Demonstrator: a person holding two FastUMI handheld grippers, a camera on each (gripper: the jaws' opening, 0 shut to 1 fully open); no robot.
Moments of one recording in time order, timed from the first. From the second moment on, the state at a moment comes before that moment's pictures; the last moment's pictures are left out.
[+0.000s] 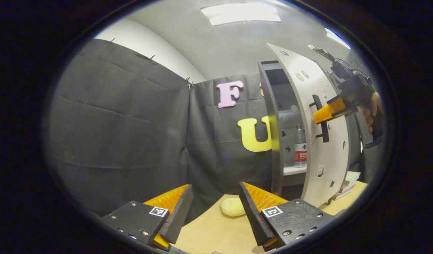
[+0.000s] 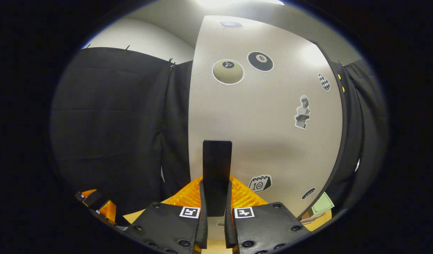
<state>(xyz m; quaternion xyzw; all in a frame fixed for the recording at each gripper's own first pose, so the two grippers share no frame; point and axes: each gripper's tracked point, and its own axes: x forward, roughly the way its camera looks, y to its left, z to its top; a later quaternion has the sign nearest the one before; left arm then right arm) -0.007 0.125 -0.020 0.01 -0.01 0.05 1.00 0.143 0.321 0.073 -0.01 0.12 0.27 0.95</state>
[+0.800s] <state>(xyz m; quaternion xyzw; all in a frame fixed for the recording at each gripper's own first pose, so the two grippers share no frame) 0.016 0.009 -0.014 -0.01 -0.01 -0.03 1.00 0.139 0.303 0.071 -0.01 0.13 0.33 0.94</state>
